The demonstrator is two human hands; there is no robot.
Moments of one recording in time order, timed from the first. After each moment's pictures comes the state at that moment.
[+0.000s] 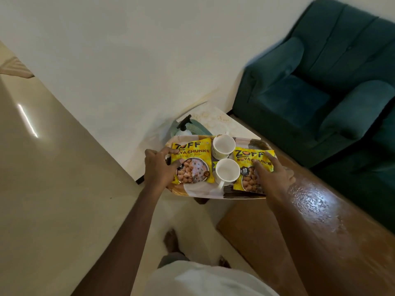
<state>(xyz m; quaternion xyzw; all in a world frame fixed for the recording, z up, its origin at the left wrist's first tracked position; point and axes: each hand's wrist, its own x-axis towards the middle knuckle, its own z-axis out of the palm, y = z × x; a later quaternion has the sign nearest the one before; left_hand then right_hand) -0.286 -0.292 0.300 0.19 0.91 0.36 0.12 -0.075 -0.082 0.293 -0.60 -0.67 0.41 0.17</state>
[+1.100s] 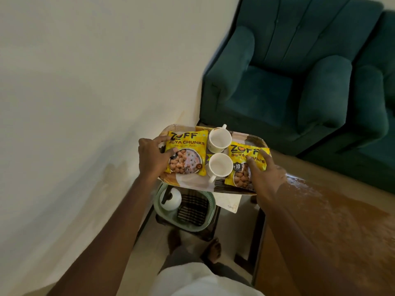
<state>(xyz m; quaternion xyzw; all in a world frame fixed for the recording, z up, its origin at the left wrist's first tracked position) -0.573 -0.018 0.286 0.35 0.85 0.34 0.20 -0.297 0.059 0.290 -0.73 -0.54 0.36 0.22</state>
